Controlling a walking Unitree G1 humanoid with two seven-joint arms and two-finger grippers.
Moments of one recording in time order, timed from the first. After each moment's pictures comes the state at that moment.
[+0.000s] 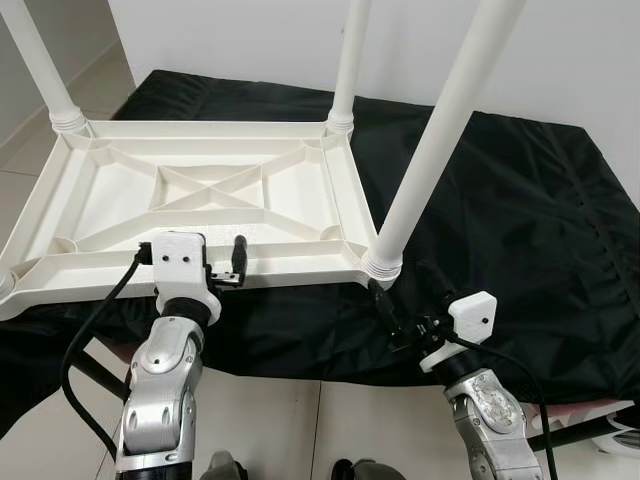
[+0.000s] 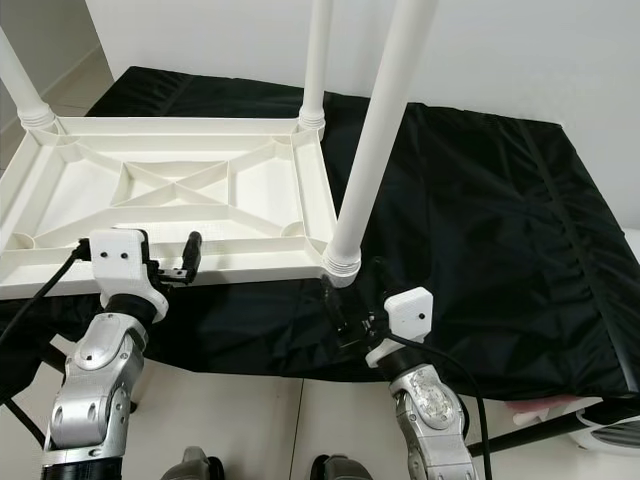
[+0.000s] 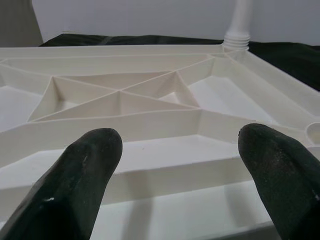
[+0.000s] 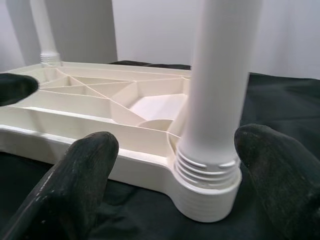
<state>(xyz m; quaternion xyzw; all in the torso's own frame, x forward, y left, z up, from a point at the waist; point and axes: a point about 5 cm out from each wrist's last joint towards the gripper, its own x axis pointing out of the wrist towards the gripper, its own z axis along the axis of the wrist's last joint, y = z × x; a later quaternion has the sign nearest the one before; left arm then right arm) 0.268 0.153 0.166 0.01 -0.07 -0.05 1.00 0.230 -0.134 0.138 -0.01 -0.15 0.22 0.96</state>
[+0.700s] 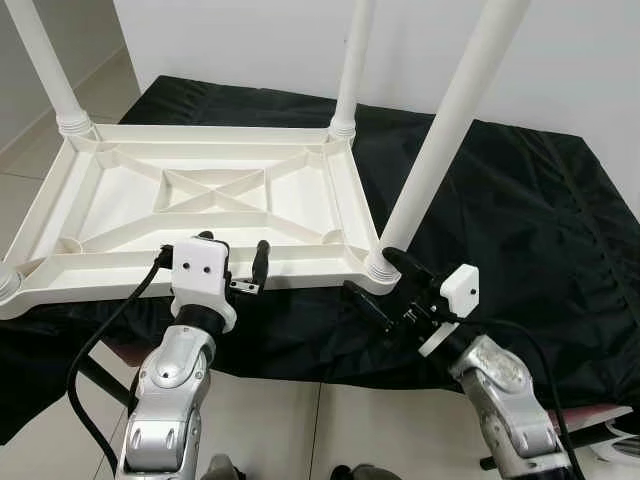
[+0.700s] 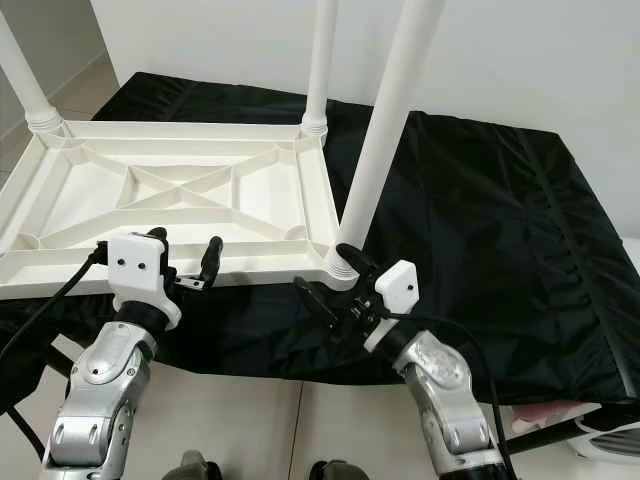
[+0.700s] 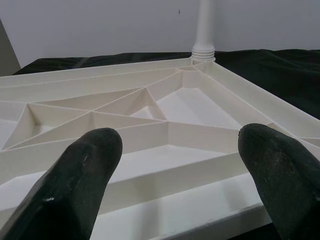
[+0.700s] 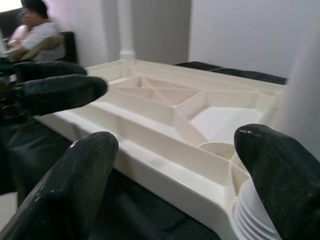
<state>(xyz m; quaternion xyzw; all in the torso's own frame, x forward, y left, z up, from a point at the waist) 0.255 0.134 0.172 0.04 -0.09 -0.10 0.99 0.257 -0.130 0.153 -0.02 -0.14 0.38 0.91</state>
